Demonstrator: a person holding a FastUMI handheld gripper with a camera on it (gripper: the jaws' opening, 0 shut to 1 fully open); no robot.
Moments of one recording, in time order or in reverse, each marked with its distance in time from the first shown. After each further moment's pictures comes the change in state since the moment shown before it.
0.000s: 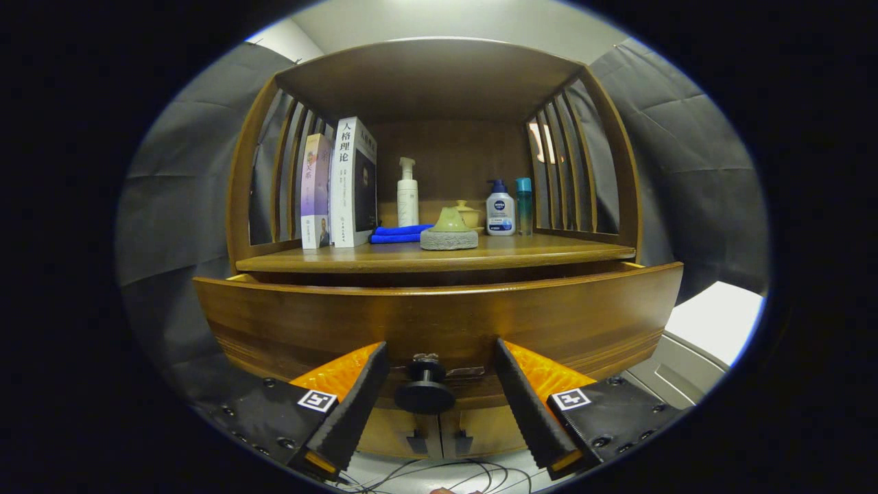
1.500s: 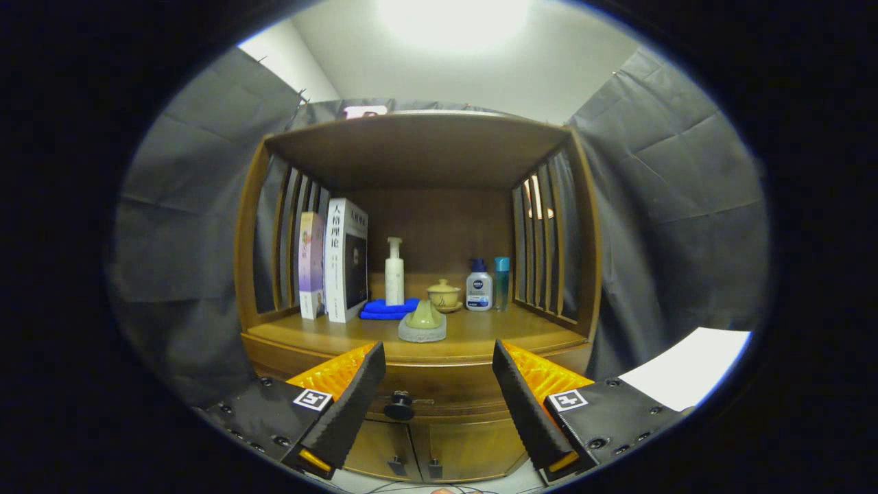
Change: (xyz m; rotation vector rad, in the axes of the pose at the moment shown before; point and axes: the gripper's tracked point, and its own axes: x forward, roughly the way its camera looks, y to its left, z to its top) arm -0.076 -0.038 0.127 -0.003 -0.216 -0.021
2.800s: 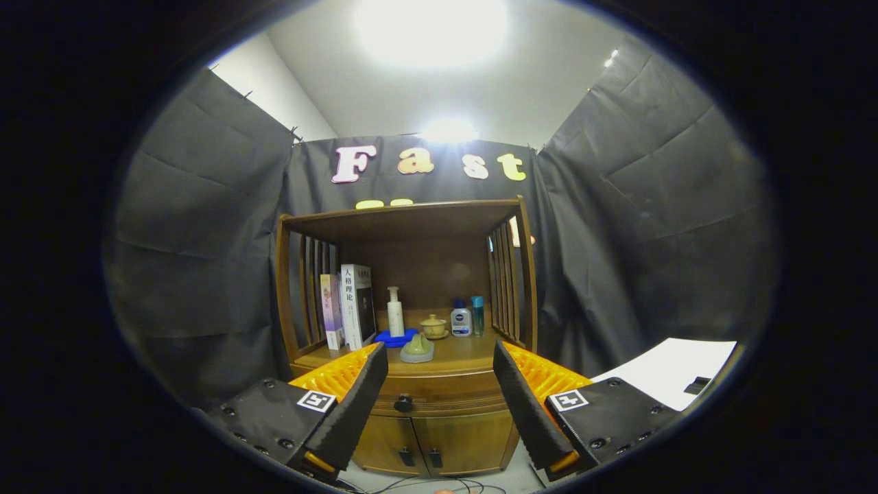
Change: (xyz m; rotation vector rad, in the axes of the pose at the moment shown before) arm -0.131 -0.040 0.088 0.045 -0.061 0.001
